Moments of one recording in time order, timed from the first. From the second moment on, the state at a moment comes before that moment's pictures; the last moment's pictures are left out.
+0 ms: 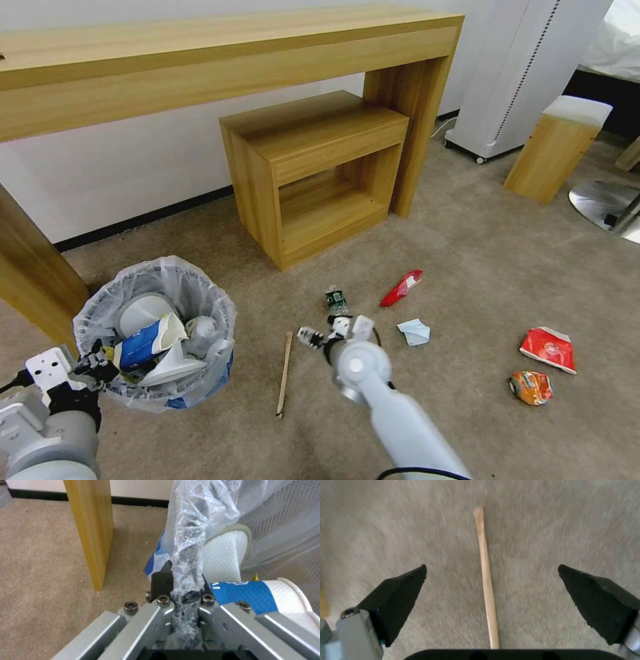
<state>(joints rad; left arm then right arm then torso) 1.73 -1.46 -0.88 -2.50 -0.59 0.56 -0.47 -0.93 1.53 -0.03 1.49 1.14 -0.55 0.76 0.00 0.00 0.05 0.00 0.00</state>
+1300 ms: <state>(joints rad) 1.76 -1.47 -0.84 -2.50 -0.57 0.56 -0.48 -0.82 1.61 -0.03 1.09 0.91 -0.56 0.50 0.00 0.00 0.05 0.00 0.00</state>
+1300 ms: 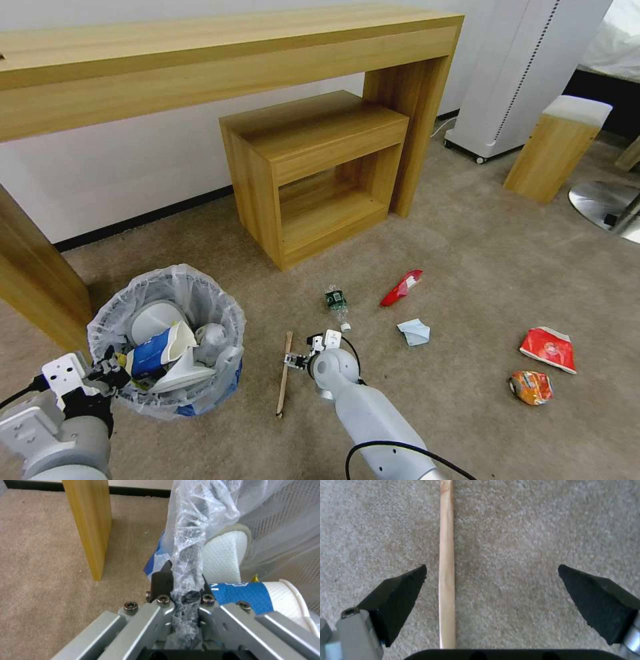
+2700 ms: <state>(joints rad) 1.77 -1.49 -0.83 -2.50 -0.53 0.55 -0.48 -0.78 1.61 -0.12 0.97 0.82 -0.53 0.28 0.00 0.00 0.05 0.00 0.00</state>
